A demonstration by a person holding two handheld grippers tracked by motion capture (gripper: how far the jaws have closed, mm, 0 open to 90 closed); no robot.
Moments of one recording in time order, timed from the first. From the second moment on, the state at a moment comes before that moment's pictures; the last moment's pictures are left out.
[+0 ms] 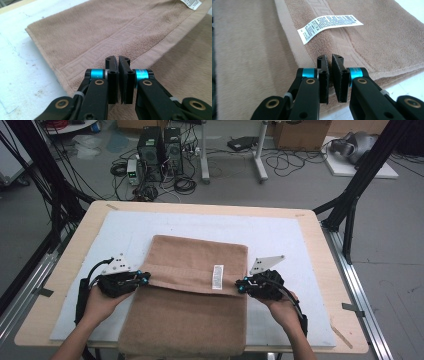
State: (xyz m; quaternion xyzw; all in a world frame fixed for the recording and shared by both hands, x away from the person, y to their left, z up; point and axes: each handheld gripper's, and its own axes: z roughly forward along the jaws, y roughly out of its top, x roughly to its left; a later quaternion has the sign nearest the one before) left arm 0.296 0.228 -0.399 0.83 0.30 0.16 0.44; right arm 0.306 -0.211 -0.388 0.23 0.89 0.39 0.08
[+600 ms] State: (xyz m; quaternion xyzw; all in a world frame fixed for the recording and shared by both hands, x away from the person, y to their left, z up) left arm 0.198 0.225 -0.368 0.84 0.24 0.20 0.45; right arm 0.223 -0.220 -0.357 0.16 0.90 0.41 0.08
